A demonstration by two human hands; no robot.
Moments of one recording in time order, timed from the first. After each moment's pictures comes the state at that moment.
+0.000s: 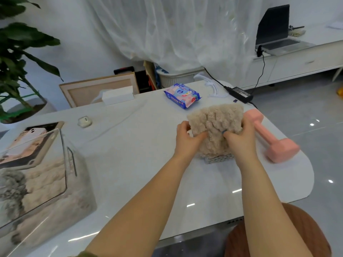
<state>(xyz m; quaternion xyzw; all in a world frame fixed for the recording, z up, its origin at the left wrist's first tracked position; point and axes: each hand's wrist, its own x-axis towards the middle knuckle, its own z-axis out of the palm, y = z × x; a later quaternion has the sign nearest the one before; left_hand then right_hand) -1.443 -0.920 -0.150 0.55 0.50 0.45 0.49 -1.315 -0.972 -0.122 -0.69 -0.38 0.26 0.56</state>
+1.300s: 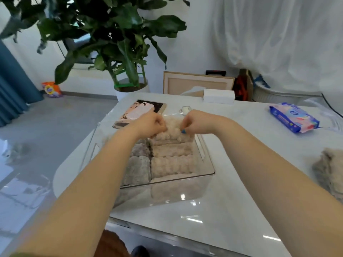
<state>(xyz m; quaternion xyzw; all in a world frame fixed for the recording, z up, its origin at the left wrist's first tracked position) -1.904 -0.936 -0.051 0.65 0.69 0.18 0.26 -1.720 -0.872 -0.046 -0.41 -0.87 0.28 0.01</state>
